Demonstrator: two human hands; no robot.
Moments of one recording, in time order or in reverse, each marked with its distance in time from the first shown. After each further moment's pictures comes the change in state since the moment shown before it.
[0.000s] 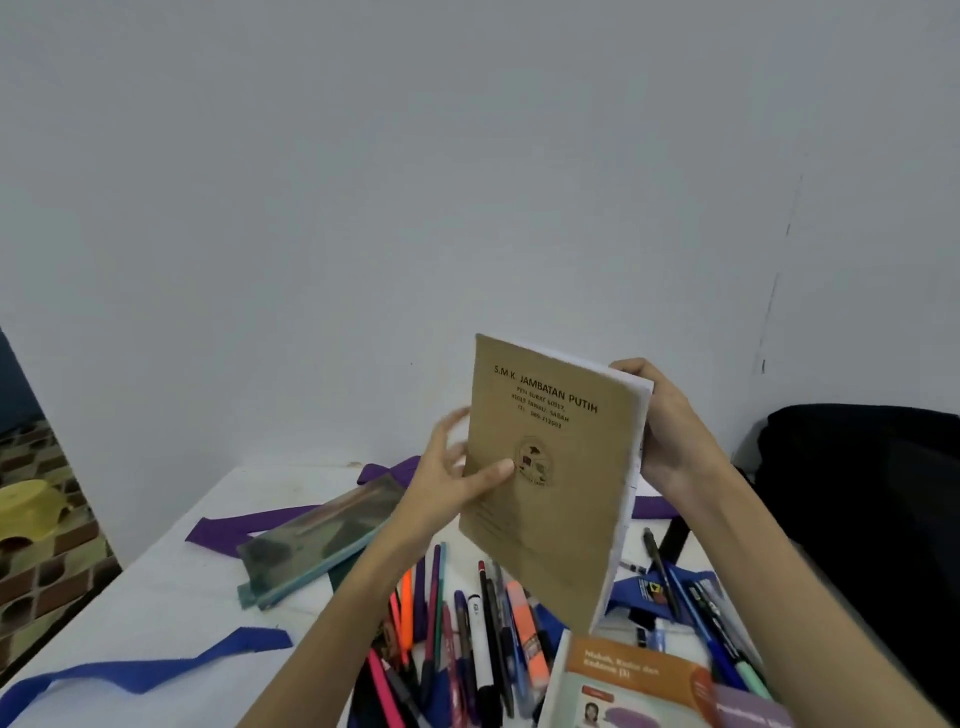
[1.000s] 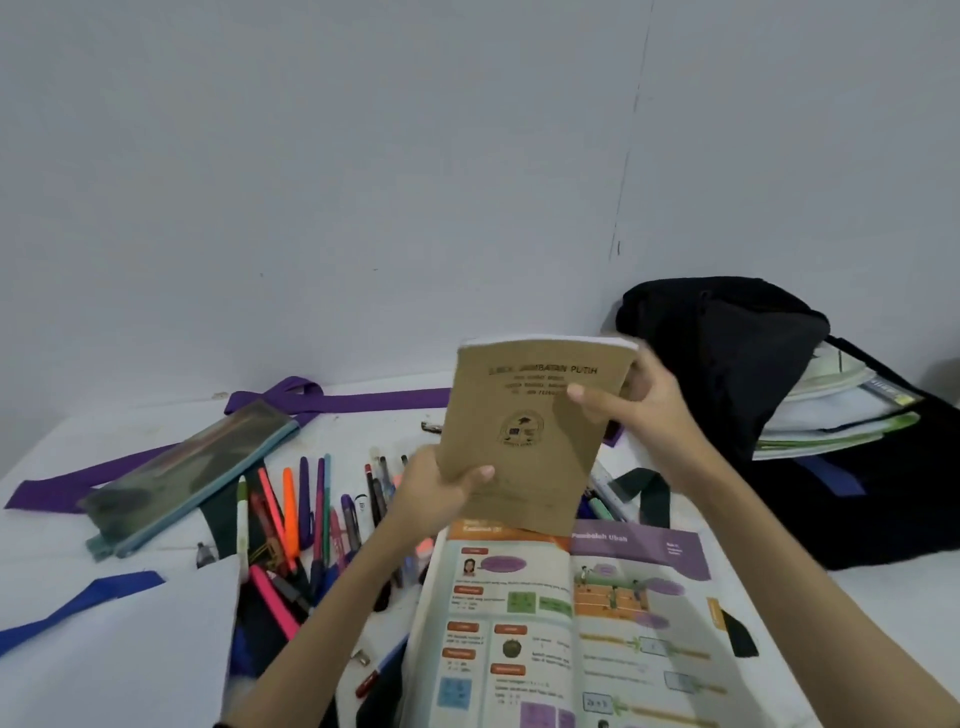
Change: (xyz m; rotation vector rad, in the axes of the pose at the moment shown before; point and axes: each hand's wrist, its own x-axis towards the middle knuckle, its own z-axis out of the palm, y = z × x) left_hand -0.041 -0.067 0.100 0.267 -0.158 -0.156; right_hand -0.095 0.027 -0.107 -0.390 0.182 -0.073
